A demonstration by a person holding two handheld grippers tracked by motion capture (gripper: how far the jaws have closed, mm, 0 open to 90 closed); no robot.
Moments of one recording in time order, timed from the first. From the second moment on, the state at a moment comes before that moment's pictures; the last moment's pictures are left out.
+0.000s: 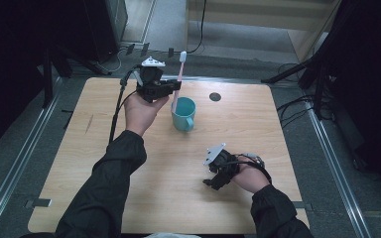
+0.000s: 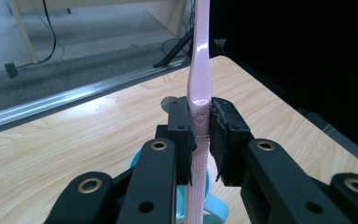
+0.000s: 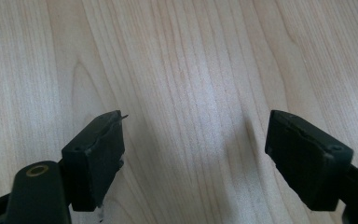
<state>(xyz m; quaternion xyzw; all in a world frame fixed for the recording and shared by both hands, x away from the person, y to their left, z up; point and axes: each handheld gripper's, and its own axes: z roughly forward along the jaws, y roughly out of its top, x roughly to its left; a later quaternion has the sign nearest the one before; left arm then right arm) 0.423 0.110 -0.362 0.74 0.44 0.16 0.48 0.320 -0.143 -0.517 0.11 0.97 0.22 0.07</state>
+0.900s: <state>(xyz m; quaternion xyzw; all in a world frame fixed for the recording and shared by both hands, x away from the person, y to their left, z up) 0.457 0.076 -0.407 0.76 0.45 0.15 0.46 0.320 -0.143 -0.516 0.10 0.97 0.23 0.07</state>
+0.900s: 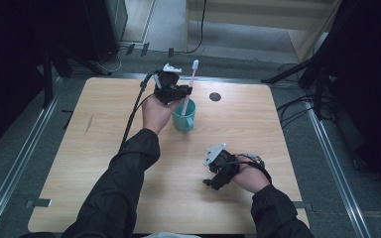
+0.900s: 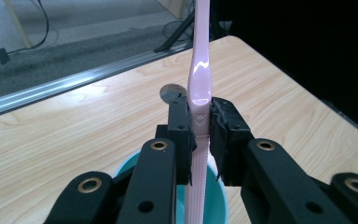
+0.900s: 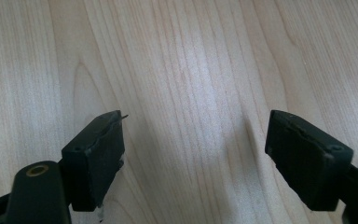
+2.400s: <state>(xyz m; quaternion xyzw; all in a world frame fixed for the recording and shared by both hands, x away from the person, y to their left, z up) 0.420 0.099 -0.425 0.79 0.43 0.11 0.42 0.320 -0.142 -0.517 0.10 0.97 0.22 0.07</state>
